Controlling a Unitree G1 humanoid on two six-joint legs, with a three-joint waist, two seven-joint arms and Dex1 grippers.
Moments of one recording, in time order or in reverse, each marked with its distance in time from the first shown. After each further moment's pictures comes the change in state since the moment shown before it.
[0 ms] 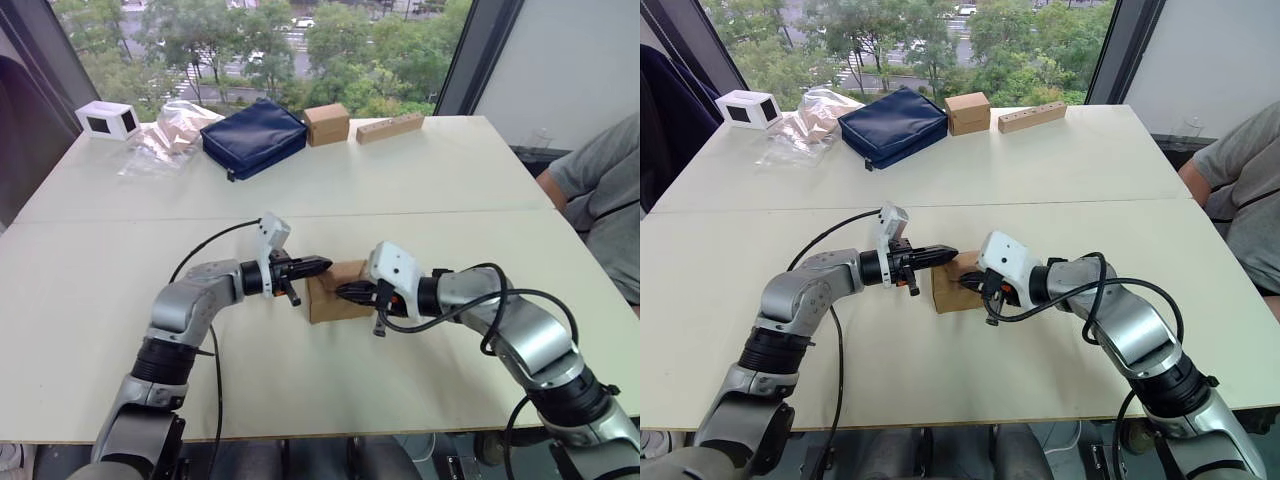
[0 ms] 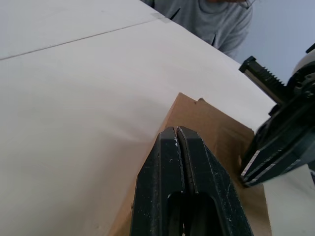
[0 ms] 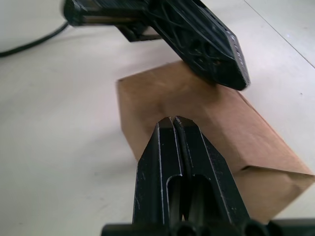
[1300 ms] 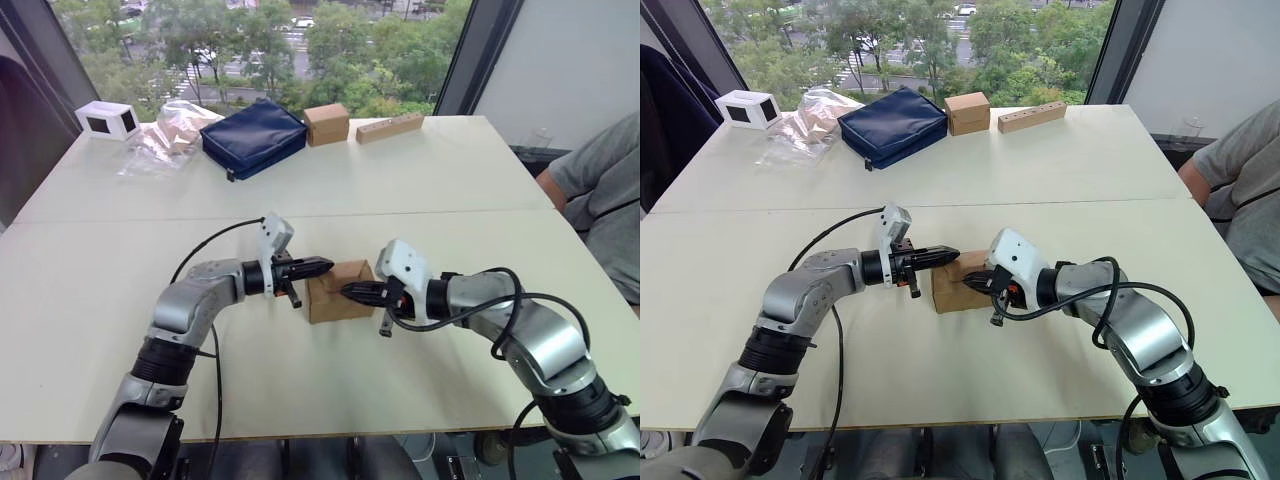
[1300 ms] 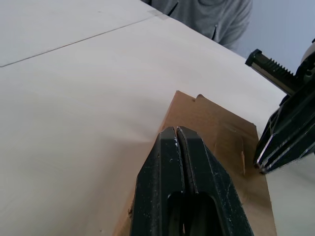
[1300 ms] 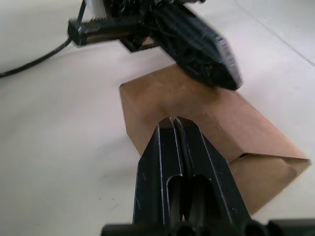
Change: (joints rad) left arm -0.002 0.013 -0.027 0.000 0.038 -0.061 -0.016; right arm 0.048 -0.003 -0.051 -0.047 0.073 0.034 -0.016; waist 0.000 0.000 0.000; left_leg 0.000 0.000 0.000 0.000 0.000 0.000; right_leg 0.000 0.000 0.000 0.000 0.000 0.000
